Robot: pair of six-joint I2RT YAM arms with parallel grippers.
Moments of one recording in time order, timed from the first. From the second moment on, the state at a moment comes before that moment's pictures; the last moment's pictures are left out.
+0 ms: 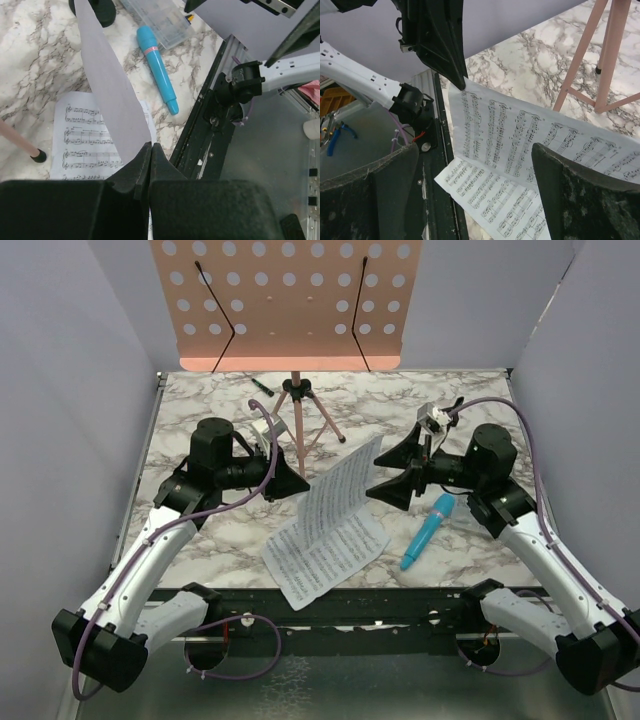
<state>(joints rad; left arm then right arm) -0.41 1.00 0.99 -0.40 0.81 -0.19 0.41 0.95 0.87 0.00 -0.91 0.23</state>
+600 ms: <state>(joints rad) -0.43 1.01 1.00 -0.41 0.90 -0.21 0.65 1.19 1.06 -0.05 -0.89 0.11</state>
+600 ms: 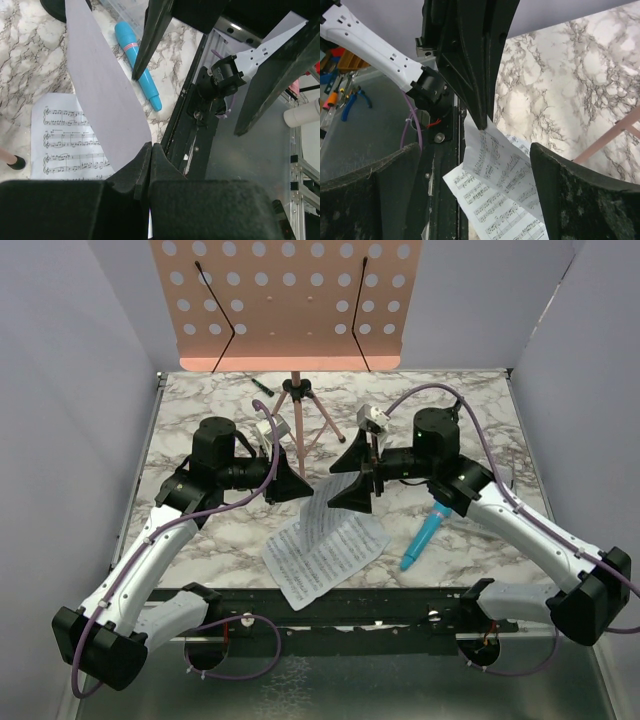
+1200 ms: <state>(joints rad) -0.43 0.98 1.00 -0.41 0.90 -0.22 0.69 1.35 1.18 -0.25 -0.83 -0.08</state>
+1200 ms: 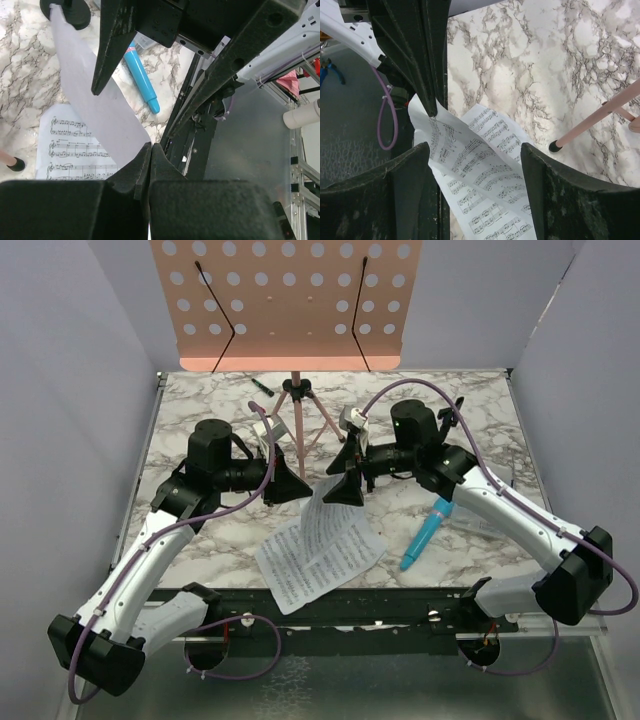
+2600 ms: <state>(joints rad) -0.43 0.97 1.02 -0.41 0.84 -0.16 0.69 1.47 1.32 -0.53 -0.87 -0.30</state>
